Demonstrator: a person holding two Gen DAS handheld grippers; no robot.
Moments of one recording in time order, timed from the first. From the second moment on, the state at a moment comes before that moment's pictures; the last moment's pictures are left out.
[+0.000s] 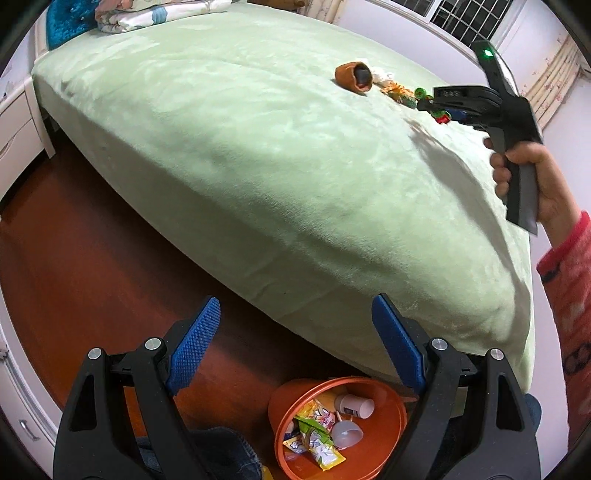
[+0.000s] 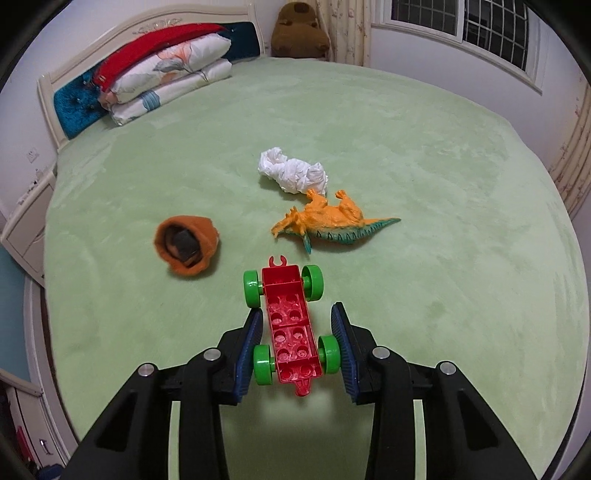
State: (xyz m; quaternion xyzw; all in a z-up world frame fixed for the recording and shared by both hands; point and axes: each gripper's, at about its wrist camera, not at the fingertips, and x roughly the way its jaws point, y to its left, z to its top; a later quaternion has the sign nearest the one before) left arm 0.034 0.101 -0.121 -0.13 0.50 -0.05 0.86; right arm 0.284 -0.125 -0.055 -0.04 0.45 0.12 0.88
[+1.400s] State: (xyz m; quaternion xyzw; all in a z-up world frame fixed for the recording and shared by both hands) left arm 0.344 0.044 -0.106 -0.16 0.49 -0.01 0.86; right arm 0.044 -0.197 -0.043 0.04 0.39 0.22 0.89
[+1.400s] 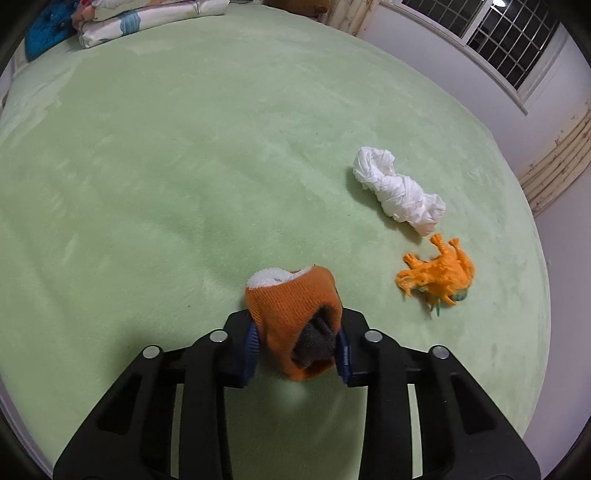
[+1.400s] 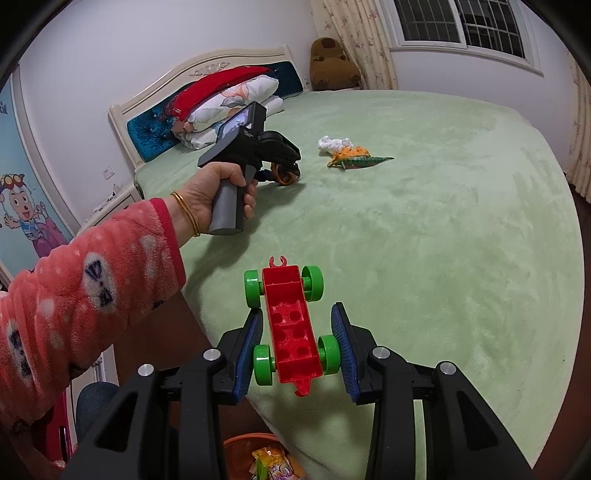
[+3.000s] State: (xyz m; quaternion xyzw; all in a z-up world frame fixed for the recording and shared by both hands) left arm -0.078 -0.009 -0.249 -0.01 0.65 -0.16 0.75; right arm -0.081 -0.152 -0.201 -0.04 0.60 0.20 0.77
